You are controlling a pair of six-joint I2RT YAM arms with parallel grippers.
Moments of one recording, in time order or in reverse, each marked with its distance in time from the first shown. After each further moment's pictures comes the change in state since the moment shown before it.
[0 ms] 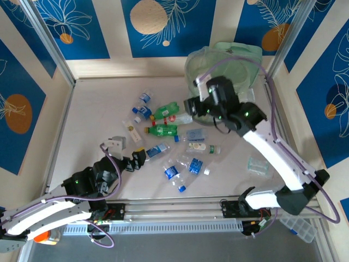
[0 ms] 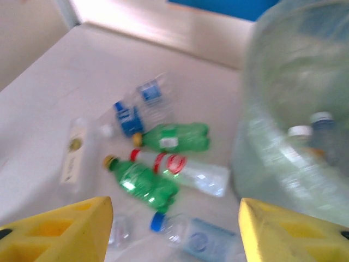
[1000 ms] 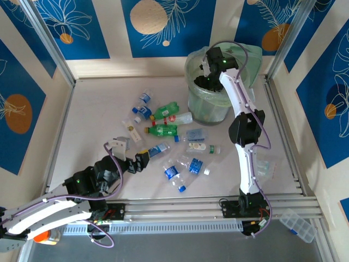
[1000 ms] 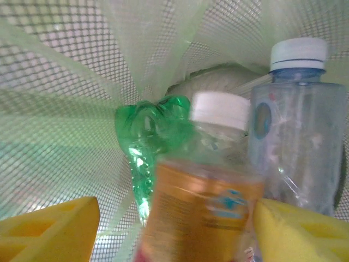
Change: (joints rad) left arm 0.000 0.018 0.000 0.031 0.101 0.034; right arm -0.459 1.054 1.031 -0.540 -0.253 -0.086
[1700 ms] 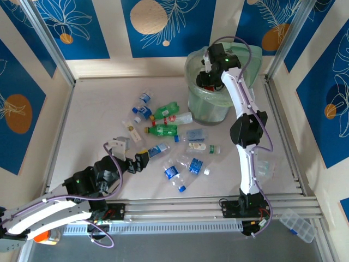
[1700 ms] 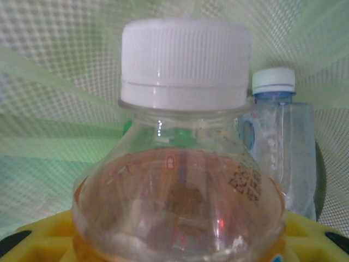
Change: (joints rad) left arm 0.000 -0.002 0.000 0.000 0.001 0.000; right arm -0.006 -0.019 0.002 0.035 0.025 0.028
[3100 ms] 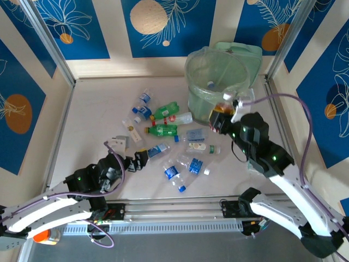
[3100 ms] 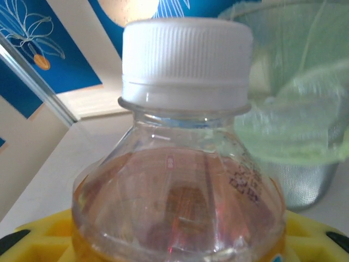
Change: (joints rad) left arm 0.000 0.036 0.050 -0.093 -0.042 -0.086; right arm 0.365 -1.480 -1.472 0.792 0.349 0.336
